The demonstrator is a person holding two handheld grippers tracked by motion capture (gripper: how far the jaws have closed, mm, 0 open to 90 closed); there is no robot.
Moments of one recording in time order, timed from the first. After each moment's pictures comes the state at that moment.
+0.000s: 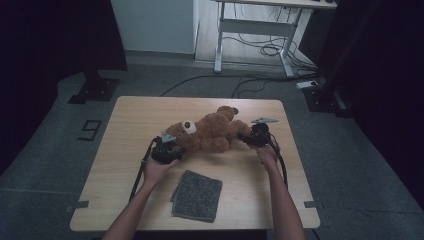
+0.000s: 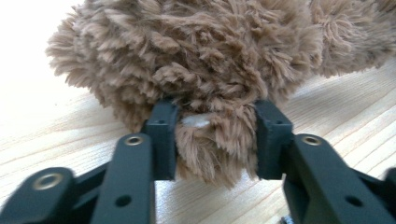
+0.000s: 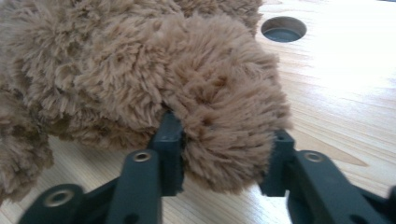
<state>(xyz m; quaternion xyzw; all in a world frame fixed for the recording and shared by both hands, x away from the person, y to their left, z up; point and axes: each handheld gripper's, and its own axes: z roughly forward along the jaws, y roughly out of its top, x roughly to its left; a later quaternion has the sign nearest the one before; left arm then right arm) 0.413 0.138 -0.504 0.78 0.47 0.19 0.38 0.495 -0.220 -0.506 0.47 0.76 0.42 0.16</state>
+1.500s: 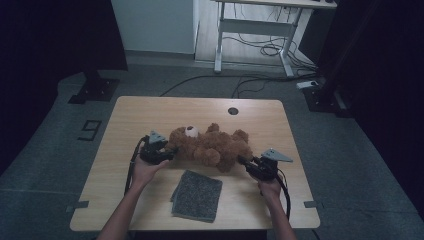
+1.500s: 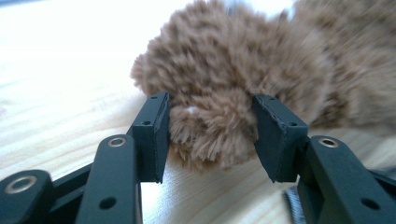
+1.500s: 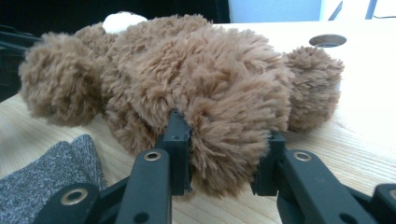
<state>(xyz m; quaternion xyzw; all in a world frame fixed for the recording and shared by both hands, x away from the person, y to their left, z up) 0.395 0.171 -0.481 0.77 0.45 0.20 0.41 0.369 -0.227 -0.521 0.43 0.69 0.55 0.17</state>
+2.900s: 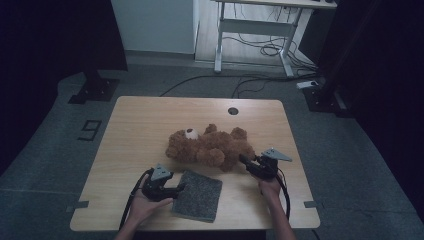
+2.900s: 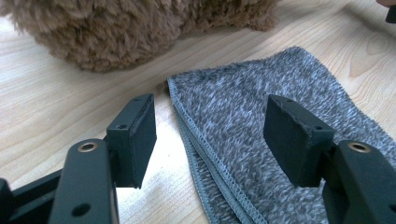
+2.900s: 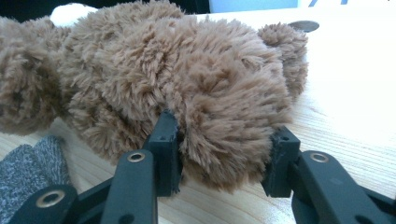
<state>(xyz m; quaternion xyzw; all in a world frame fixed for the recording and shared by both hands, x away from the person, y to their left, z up) 0.301 0.151 -0.512 0.81 0.40 0.13 0.40 0.379 -0.230 -0.533 0.46 0.69 0.53 0.18</state>
